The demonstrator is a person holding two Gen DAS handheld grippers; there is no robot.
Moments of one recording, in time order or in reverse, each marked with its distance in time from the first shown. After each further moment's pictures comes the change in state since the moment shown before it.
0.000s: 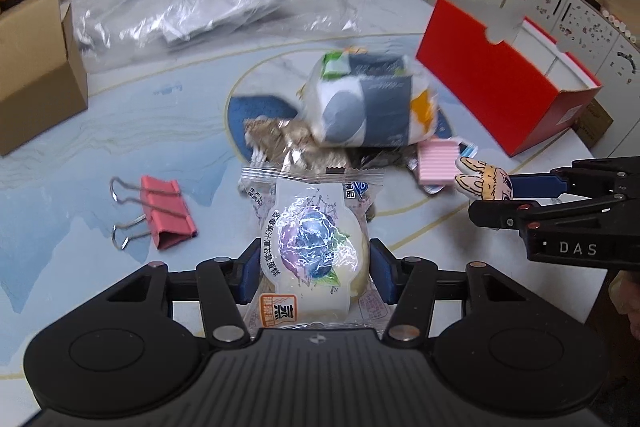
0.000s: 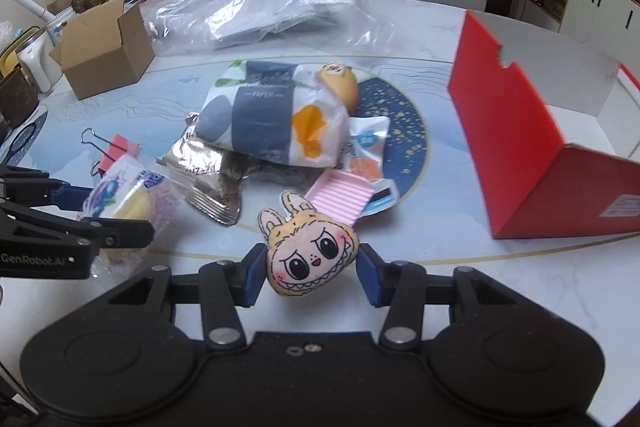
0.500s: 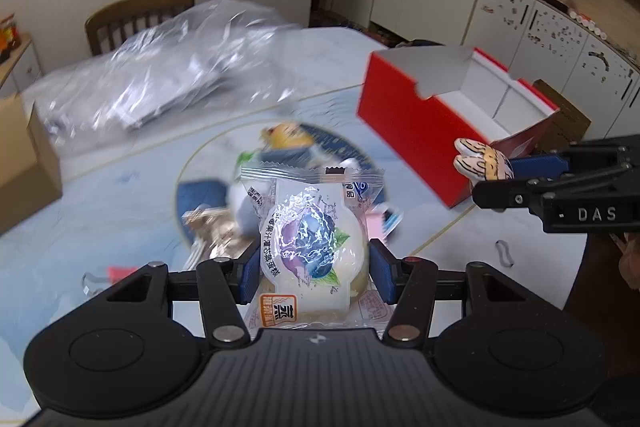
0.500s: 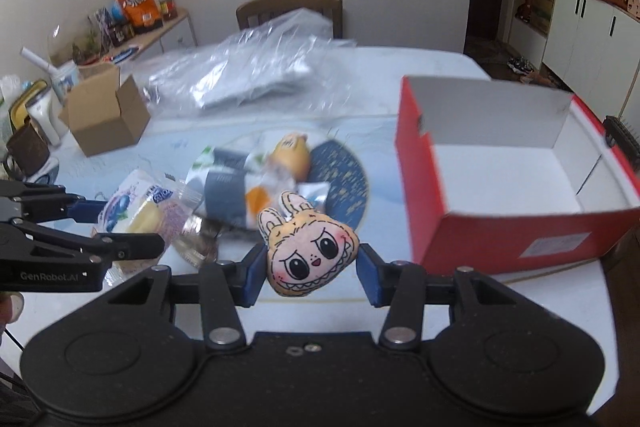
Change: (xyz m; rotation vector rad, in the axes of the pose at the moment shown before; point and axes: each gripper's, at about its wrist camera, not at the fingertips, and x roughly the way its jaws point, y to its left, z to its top) left arm -0.031 -0.068 0.048 0.093 -0.096 -0.026; right arm -0.072 -0.061 0.035 0.046 -0.105 0.002
